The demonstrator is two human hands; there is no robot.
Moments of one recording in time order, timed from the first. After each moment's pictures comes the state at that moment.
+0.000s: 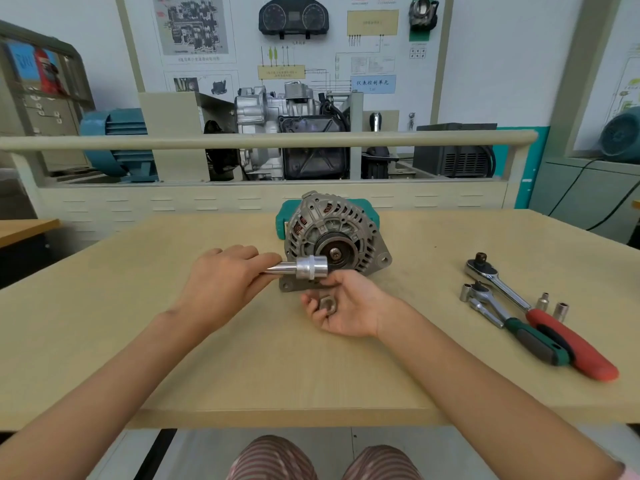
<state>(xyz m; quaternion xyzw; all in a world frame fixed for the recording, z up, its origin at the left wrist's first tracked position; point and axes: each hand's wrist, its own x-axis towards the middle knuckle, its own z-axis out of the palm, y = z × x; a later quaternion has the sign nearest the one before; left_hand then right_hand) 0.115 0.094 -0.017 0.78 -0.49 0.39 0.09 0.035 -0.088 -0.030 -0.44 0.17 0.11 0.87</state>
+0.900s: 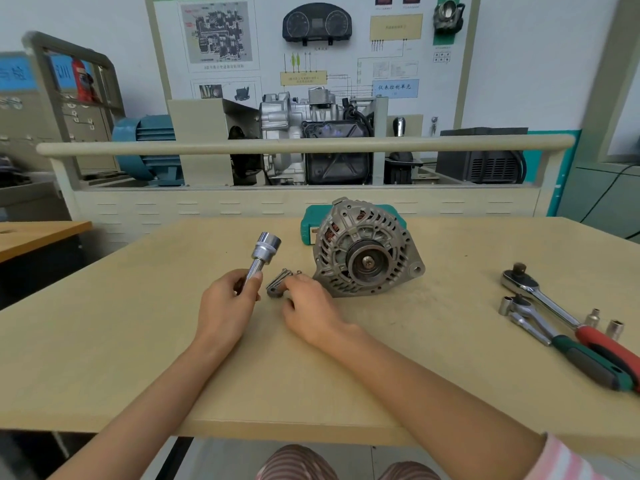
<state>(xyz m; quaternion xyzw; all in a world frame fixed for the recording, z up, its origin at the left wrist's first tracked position) 0.142 0.110 -0.055 0.81 -0.18 0.14 0.54 0.102 -0.021 -0.058 -0.96 -0.02 -0.20 0.19</state>
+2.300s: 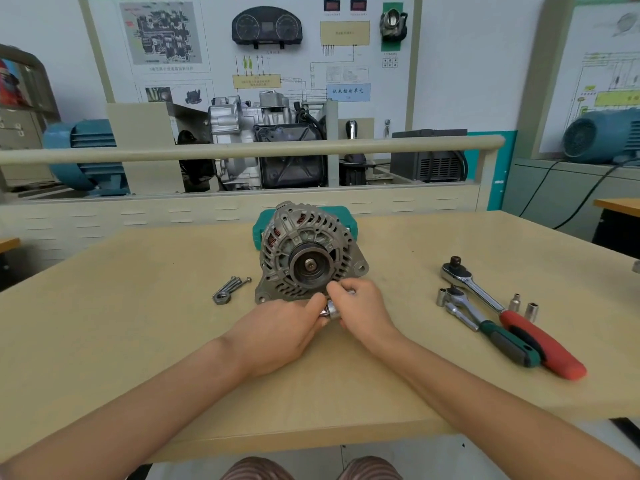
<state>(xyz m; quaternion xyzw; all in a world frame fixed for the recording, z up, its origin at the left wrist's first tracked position) 0.078 0.024 -0.038 0.81 -0.56 0.14 0.00 0.023 -0.112 -0.053 -0.77 0.18 -0.31 0.53</state>
